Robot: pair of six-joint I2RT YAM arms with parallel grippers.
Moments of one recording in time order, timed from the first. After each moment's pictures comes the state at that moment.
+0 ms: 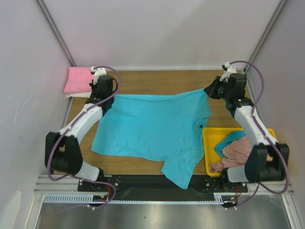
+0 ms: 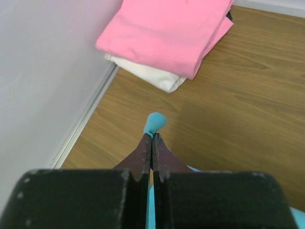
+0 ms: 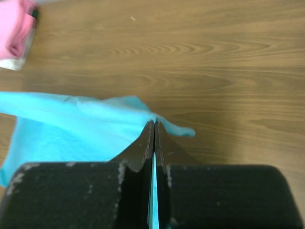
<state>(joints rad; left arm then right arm) -0.23 1.41 1.07 -0.14 -0.78 -0.11 0.04 1.32 1.07 -0.16 -0.33 0.30</state>
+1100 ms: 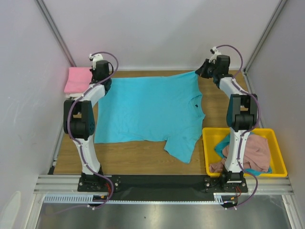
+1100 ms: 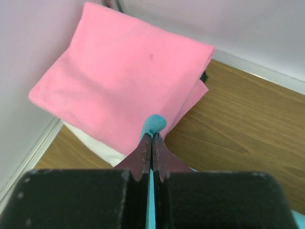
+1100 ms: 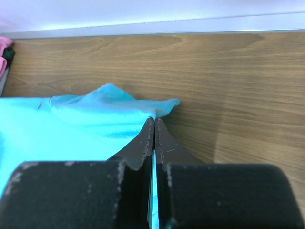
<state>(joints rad) -0.07 2.02 1.53 0.07 -0.61 -0.12 0.02 2.22 1.79 0.02 -0.44 0.32</state>
